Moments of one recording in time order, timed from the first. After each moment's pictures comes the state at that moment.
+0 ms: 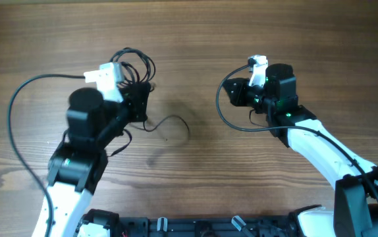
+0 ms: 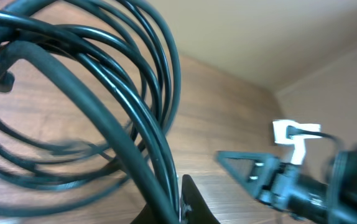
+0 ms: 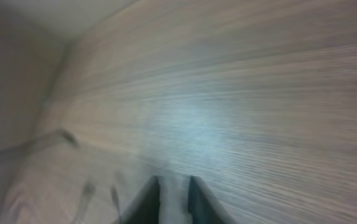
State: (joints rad) left arm -0.22 0.94 0.80 -0.27 0.30 -0.55; right arm 0.27 1.52 0.76 0.18 -0.47 0.51
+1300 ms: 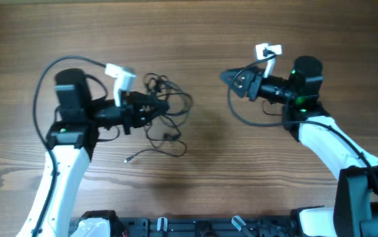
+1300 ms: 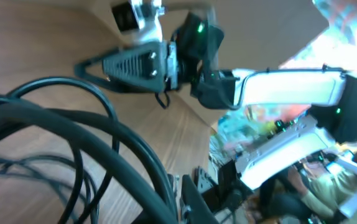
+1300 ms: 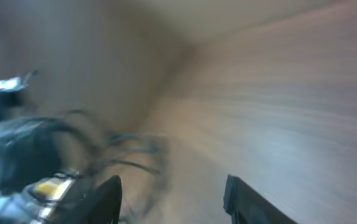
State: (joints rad) left arm 0.00 1.21 0.80 -0.16 1.40 -0.14; right arm 0.14 1.55 0.76 0.56 -1.03 0.62
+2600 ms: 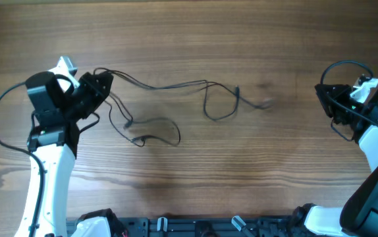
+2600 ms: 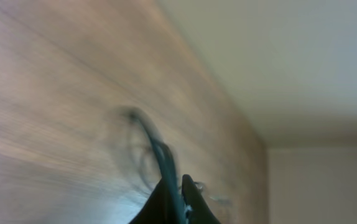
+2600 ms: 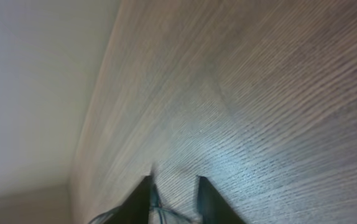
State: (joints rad) left arm 0.21 1.23 0.80 -0.13 0.60 -0.75; right arm -0.53 1.55 0.77 -0.07 -0.74 0.61
